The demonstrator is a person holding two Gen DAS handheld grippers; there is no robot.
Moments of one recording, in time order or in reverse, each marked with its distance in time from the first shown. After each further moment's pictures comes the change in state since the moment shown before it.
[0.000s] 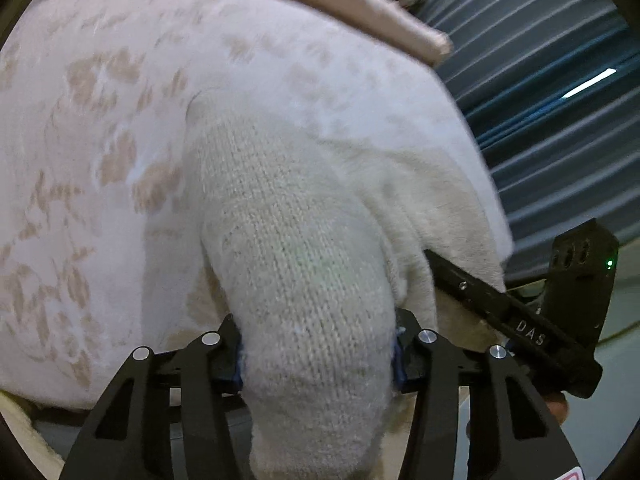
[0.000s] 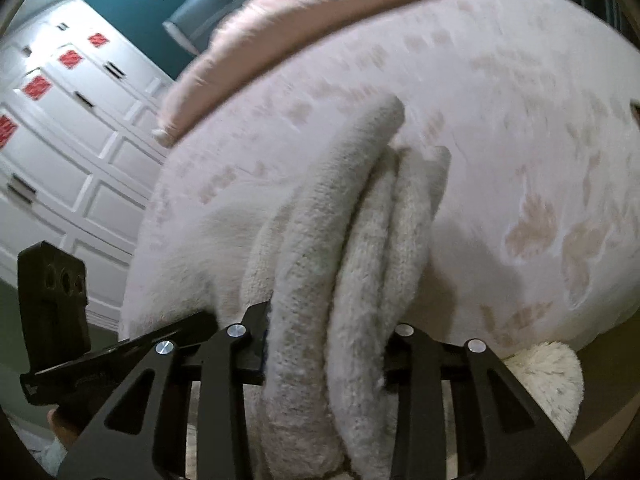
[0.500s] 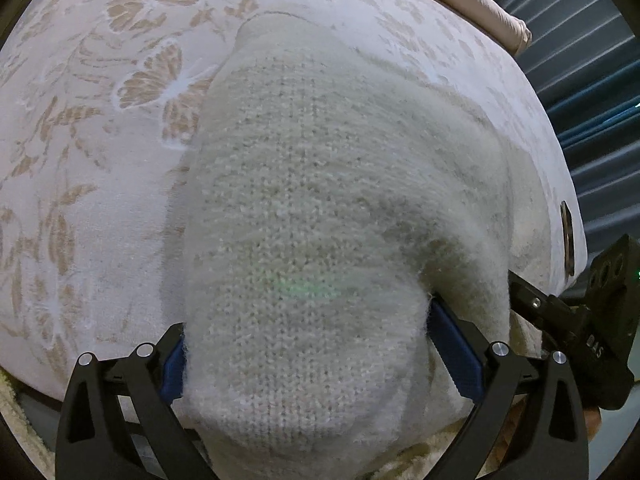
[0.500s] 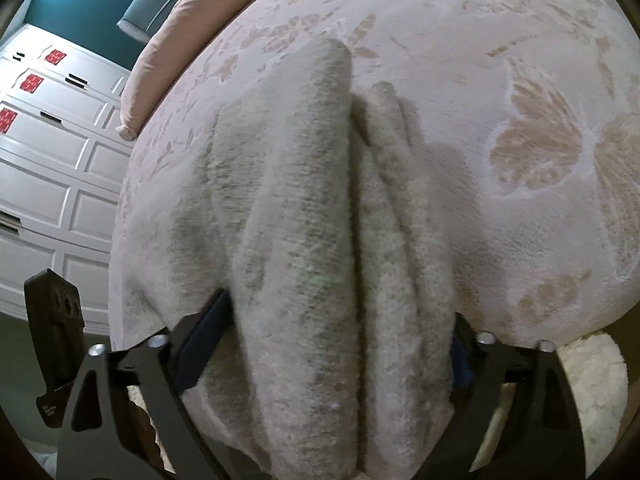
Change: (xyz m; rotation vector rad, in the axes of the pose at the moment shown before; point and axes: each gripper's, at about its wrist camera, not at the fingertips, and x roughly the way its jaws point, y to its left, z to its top) left arm 0.093 0.052 -0.024 -0.123 0.103 0.259; right arm 0.083 -0.102 -0.026 0.158 0.176 -0.006
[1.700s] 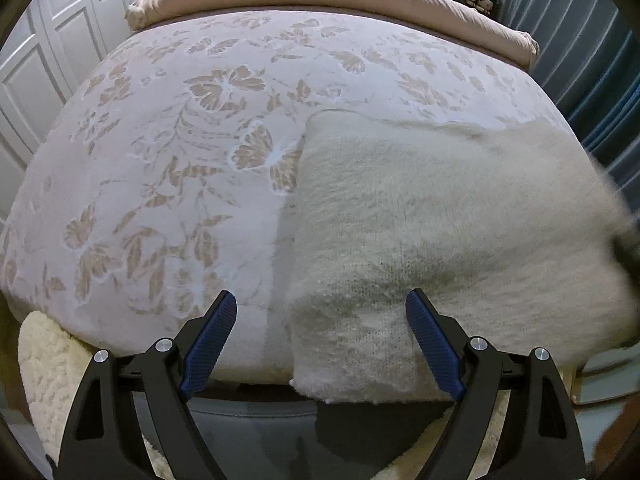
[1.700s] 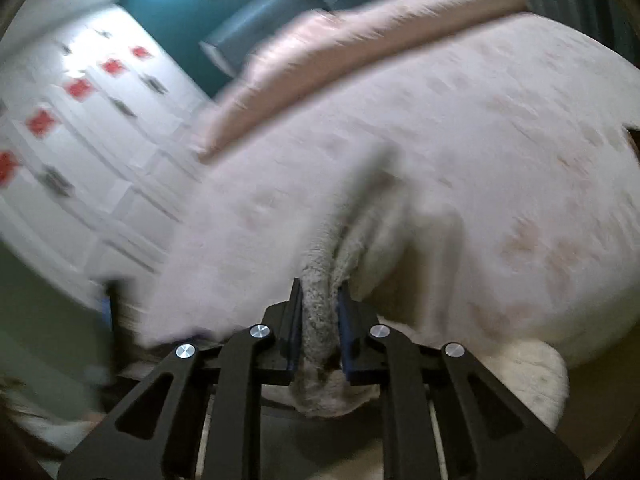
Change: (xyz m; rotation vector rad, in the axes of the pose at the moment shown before) left arm -0.101 -0.004 -0.042 0.075 -0.198 0.246; right arm -0.125 0.051 -0.043 -0.193 -0.213 -0.006
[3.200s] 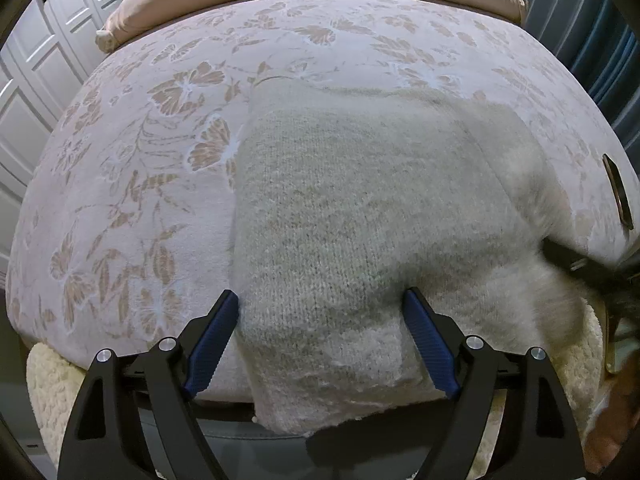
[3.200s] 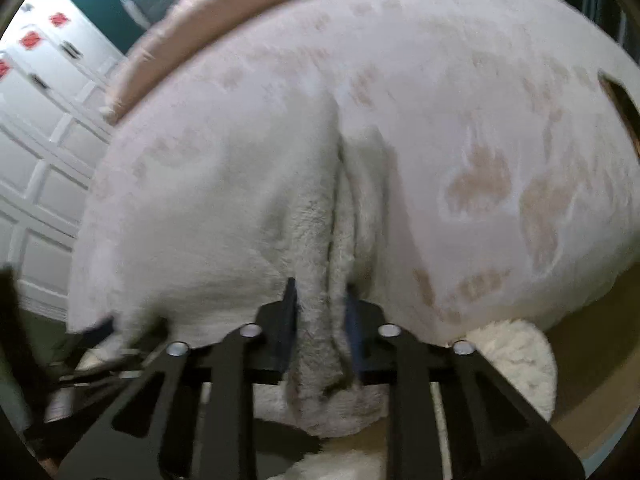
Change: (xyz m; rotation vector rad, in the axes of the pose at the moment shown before) left arm 0.044 -0.046 0.001 0.120 0.045 0.081; right arm 0.057 -0.014 0.004 0.038 0.092 -0.142
